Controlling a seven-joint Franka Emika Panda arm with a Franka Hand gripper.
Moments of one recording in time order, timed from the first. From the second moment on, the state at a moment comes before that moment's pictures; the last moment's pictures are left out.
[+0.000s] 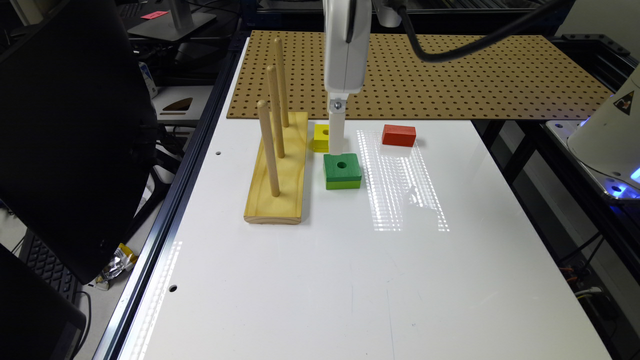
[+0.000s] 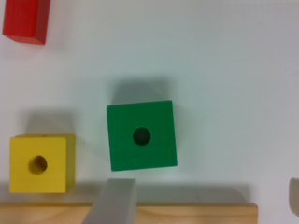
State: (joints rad) arm 0.15 0.16 0.04 -2.21 0.00 2.39 0.98
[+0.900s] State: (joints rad) arm 0.14 0.15 0.04 -2.25 0.00 2.39 0.98
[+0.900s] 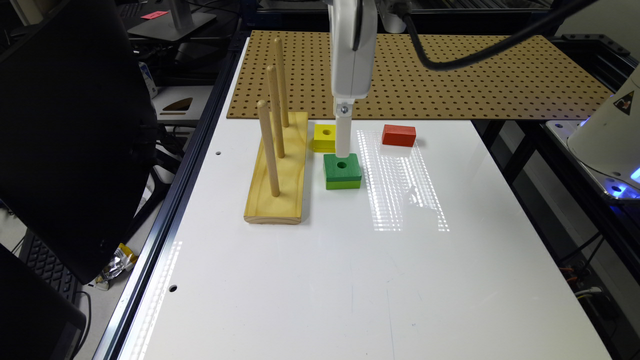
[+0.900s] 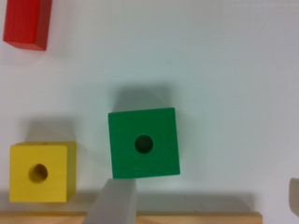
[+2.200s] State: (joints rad) arm 0.12 0.14 0.03 -2.31 -0.01 2.45 0.95
